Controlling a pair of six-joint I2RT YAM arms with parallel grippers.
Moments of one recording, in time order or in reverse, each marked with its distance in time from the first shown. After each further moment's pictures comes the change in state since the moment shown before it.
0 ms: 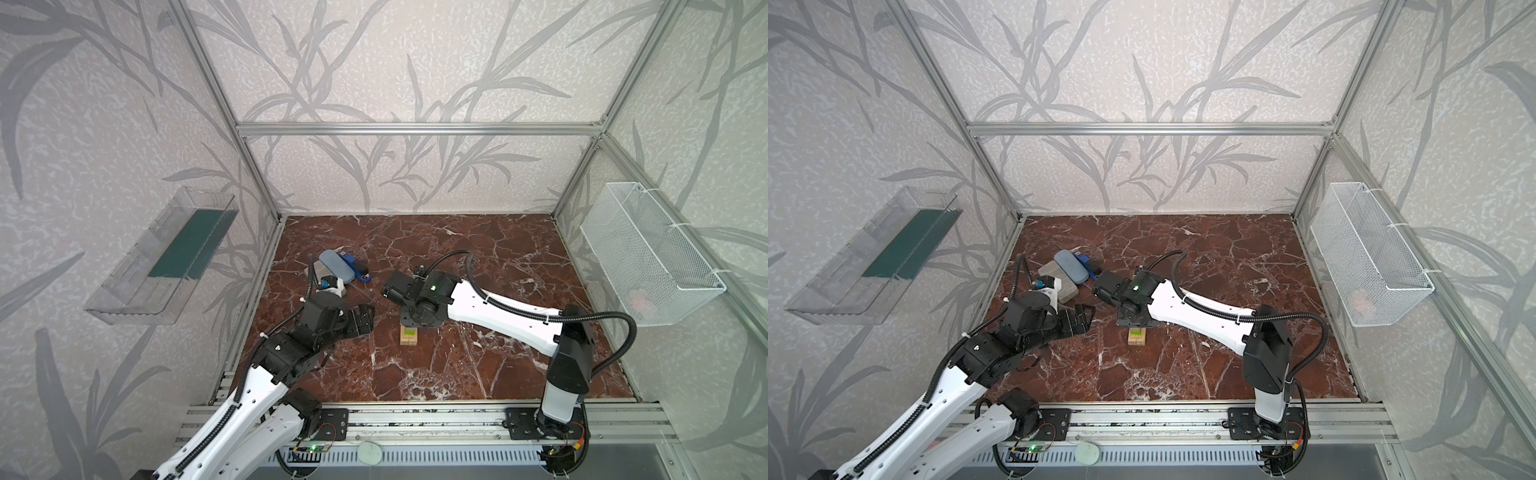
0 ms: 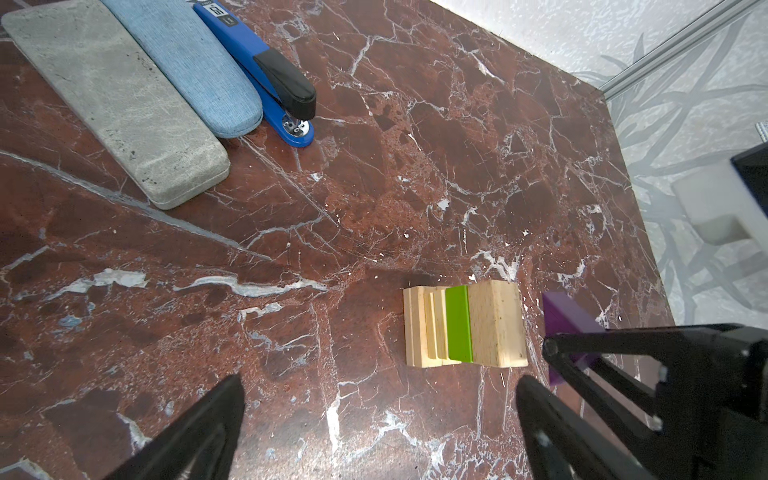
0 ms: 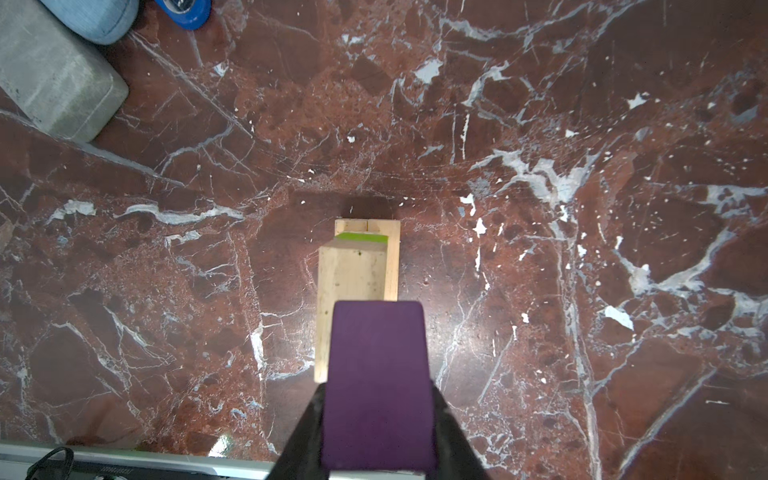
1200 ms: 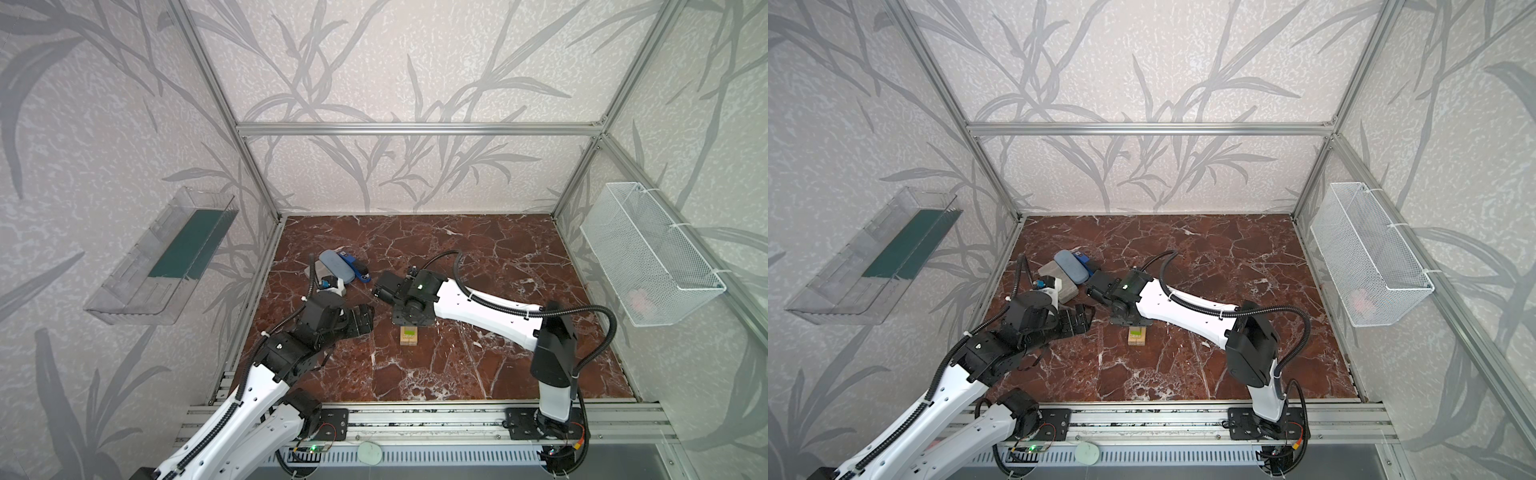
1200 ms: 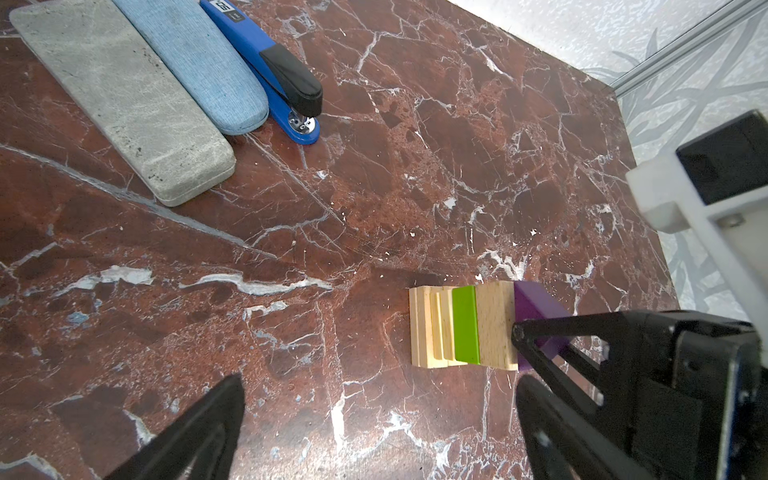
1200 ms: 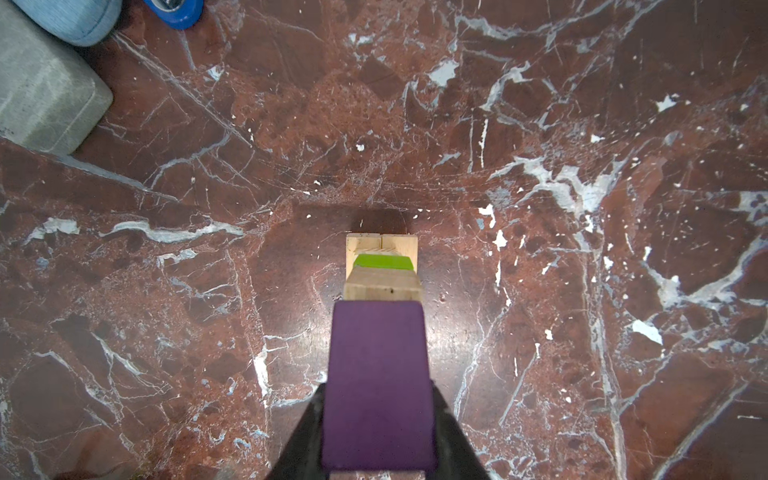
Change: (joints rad) left arm 0.001 0.013 0.000 -0.003 -0.005 0.000; right arm 0.005 0.085 0.063 -0.010 0.014 0.011
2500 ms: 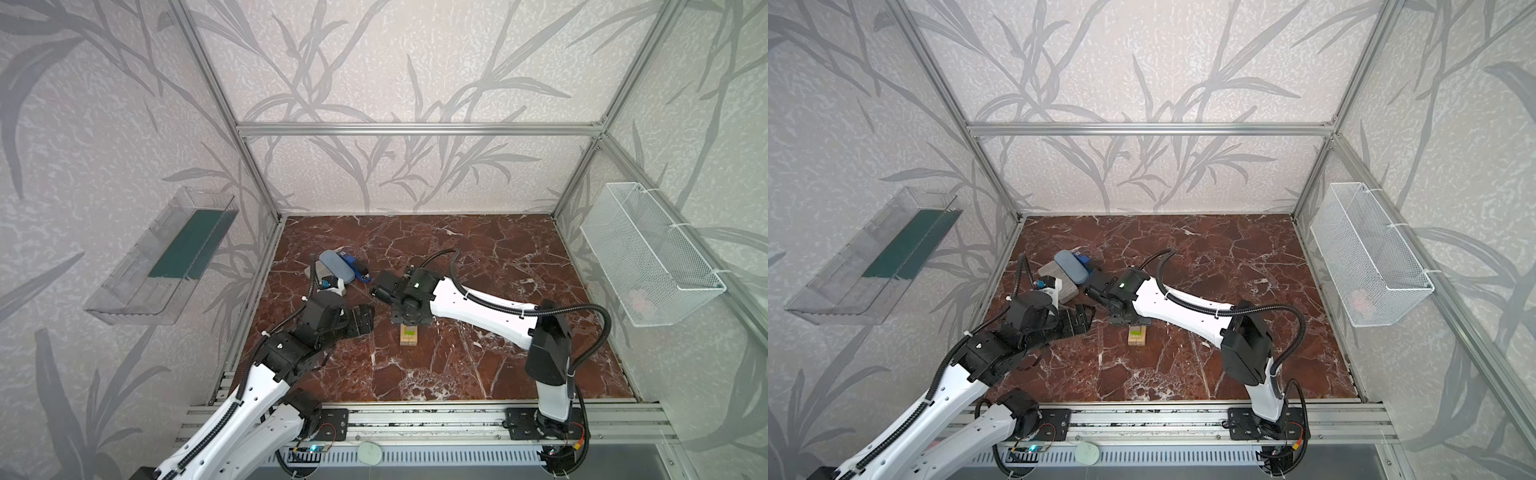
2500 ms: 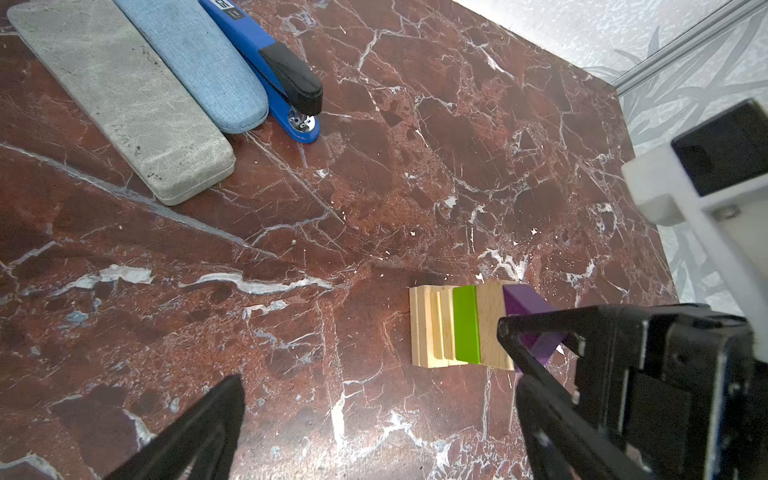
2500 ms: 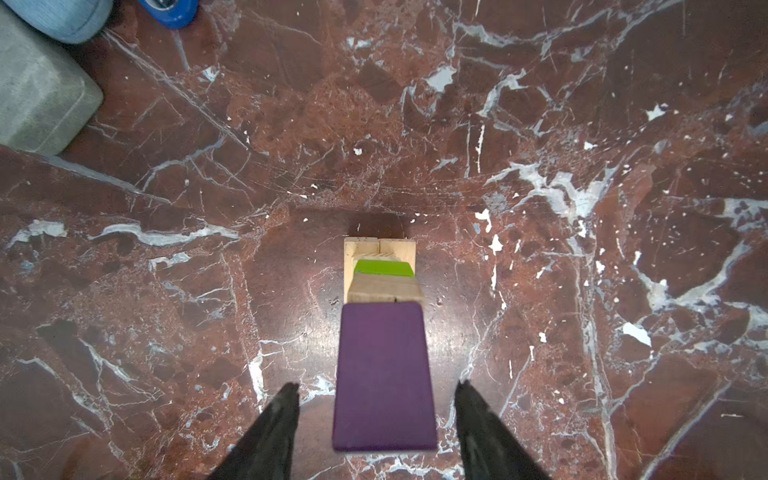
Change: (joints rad) left arm 0.001 0.003 0.000 0.000 0.001 0.000; right arm 0.000 0.039 0.047 -0.036 0.013 0.000
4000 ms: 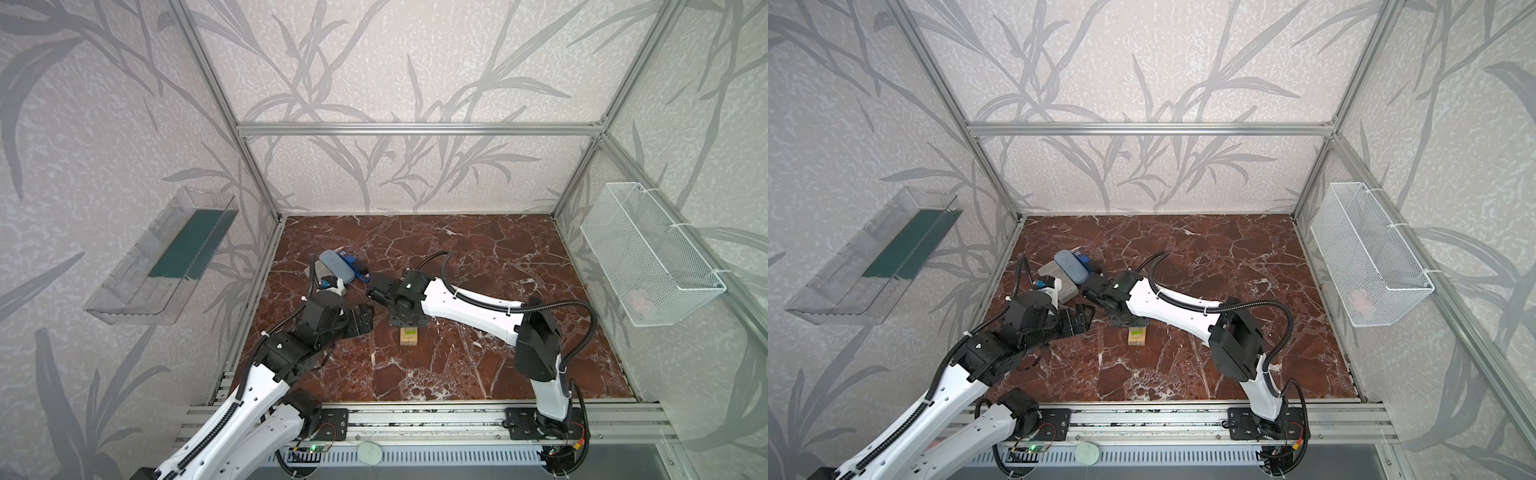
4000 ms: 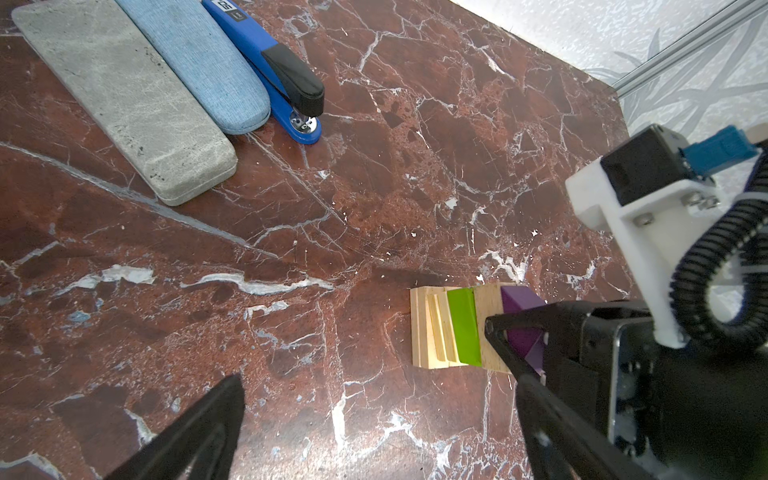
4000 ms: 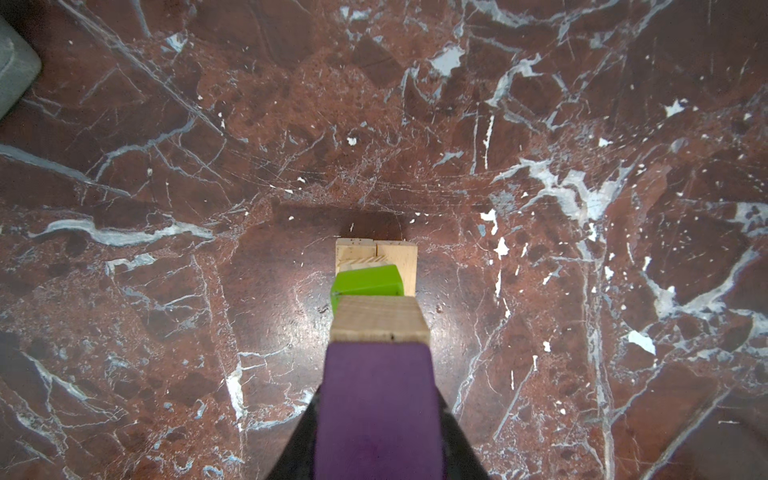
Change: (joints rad) left arm 0.004 -0.002 0.000 0.000 0.000 0.000; right arm -0.006 0.061 0.023 -0.010 -0.006 -0.035
